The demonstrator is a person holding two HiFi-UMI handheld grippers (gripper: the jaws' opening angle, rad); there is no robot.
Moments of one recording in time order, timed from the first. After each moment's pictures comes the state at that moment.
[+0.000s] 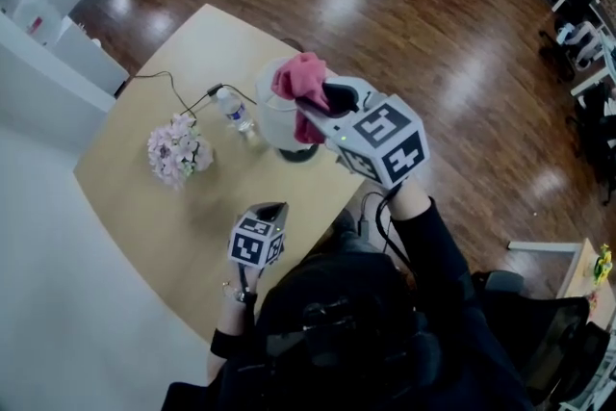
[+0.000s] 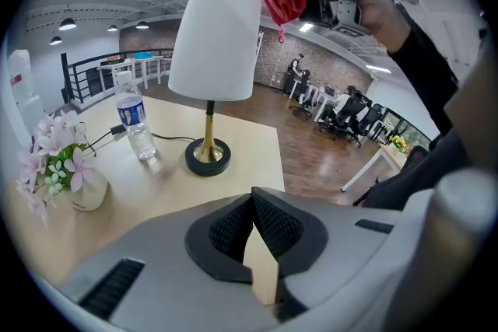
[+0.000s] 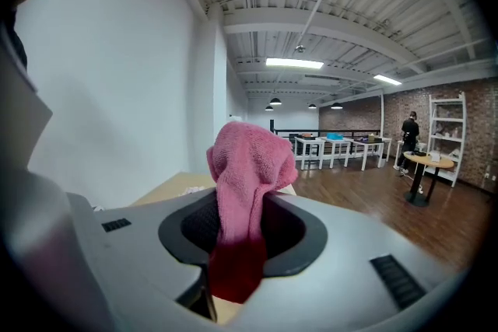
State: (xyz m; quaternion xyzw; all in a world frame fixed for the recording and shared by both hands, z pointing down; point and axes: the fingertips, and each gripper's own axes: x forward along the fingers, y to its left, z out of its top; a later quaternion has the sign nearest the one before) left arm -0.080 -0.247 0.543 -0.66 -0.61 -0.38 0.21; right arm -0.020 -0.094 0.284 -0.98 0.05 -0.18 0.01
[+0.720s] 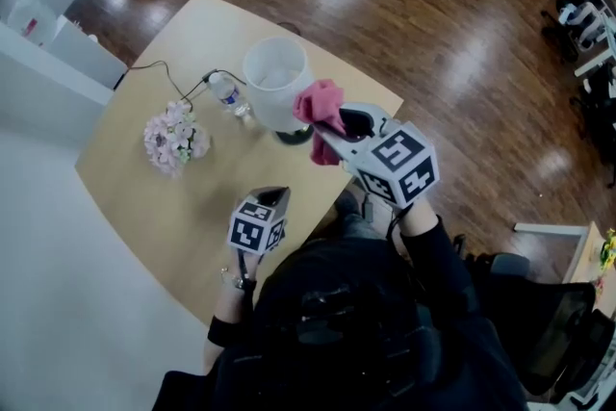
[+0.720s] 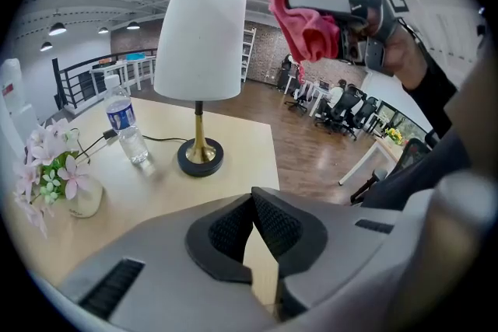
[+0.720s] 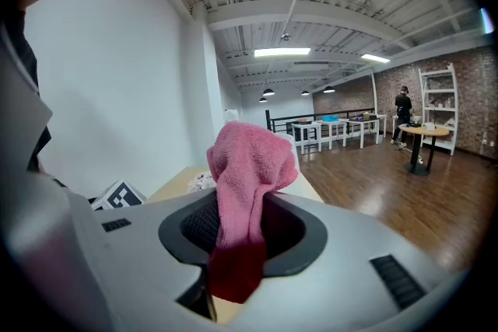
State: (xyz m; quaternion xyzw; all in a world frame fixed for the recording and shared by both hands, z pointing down) left arm -0.091 -0.242 0.541 -0.64 -0.63 -0.38 0.23; right arm -0.086 -0.110 0.346 -0.98 0.04 -0.21 0.07
